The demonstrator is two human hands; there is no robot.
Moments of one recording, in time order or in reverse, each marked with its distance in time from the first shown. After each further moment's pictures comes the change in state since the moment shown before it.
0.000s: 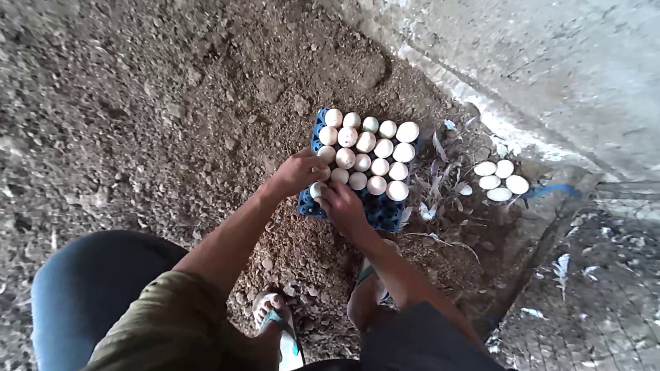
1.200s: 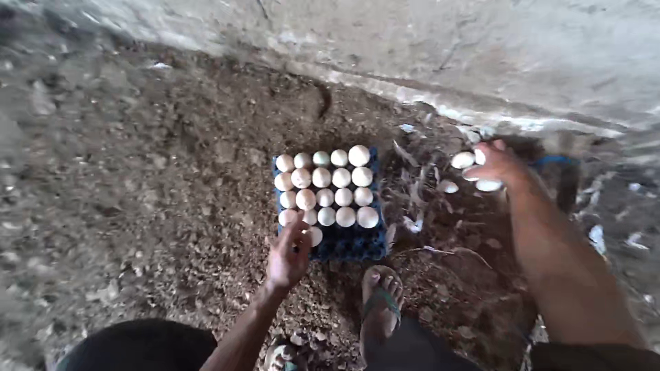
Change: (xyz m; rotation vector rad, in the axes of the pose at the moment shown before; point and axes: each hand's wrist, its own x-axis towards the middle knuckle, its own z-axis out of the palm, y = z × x) left_hand -0.029 0.079 0.066 -0.022 0.361 0.048; right_hand -0.048 0.349 -0.276 -0.297 -0.248 0.933
